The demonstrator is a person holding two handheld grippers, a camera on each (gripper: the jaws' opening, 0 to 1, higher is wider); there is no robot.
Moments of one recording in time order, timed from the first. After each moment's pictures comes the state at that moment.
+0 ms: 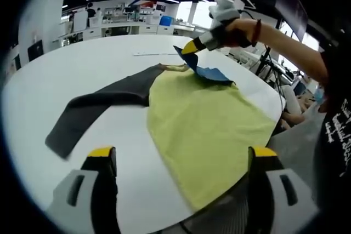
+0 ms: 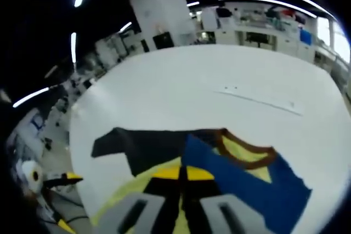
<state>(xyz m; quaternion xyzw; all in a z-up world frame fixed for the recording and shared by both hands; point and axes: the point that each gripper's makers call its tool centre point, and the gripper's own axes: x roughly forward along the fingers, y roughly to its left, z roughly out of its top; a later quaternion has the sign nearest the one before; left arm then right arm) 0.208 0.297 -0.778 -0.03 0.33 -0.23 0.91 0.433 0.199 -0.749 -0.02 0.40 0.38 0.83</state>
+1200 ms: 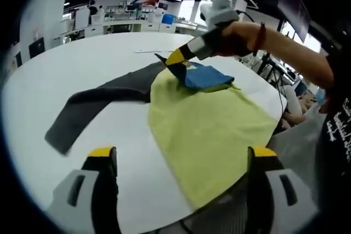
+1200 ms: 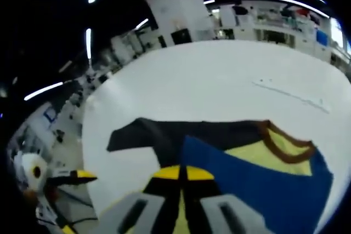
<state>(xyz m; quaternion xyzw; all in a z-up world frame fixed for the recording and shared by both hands) 0.205 0.296 -0.783 -0.04 0.34 -0.23 0.91 0.386 0.257 -0.778 -0.02 0.40 0.44 0.80</state>
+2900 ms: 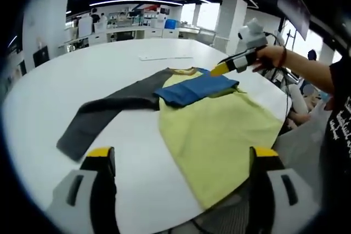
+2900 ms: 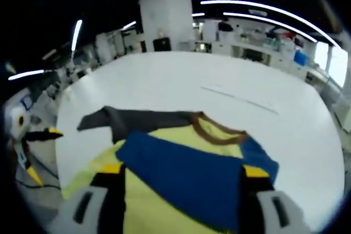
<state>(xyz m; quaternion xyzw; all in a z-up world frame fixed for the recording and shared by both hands) 0.209 0.313 -0.769 -0.01 0.31 -0.21 0.93 0.408 0.113 -0.772 -0.09 0.34 0.35 0.87</state>
